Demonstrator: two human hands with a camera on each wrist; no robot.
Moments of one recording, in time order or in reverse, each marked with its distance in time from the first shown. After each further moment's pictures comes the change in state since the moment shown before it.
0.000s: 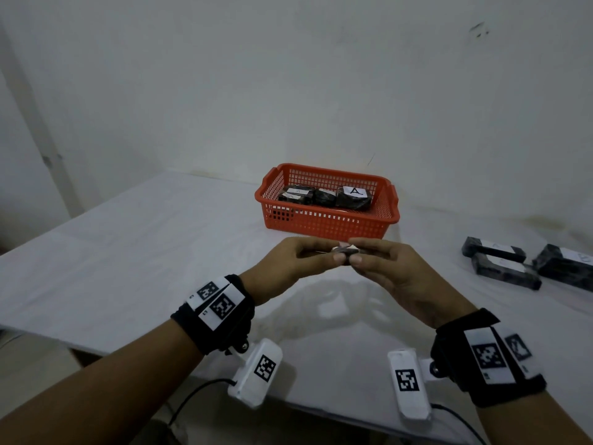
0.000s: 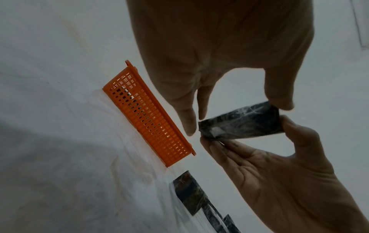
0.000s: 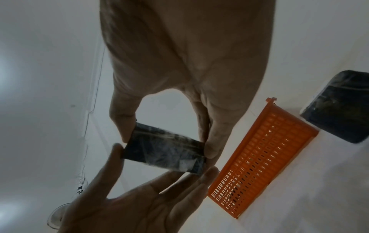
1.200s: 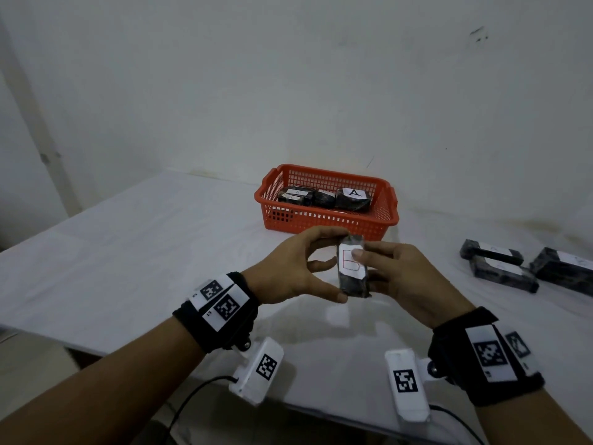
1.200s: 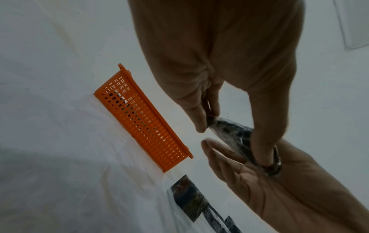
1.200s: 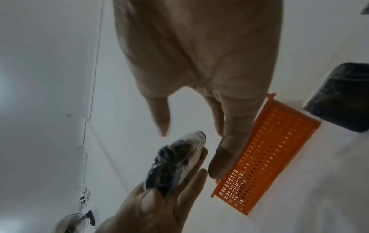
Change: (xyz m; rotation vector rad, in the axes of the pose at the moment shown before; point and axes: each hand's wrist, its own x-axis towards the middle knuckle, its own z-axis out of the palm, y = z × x) left_hand 0.005 -0.001 0.001 -0.019 -0.046 0.018; right_hand -0.001 -0.008 0.005 -0.006 0.079 0.051
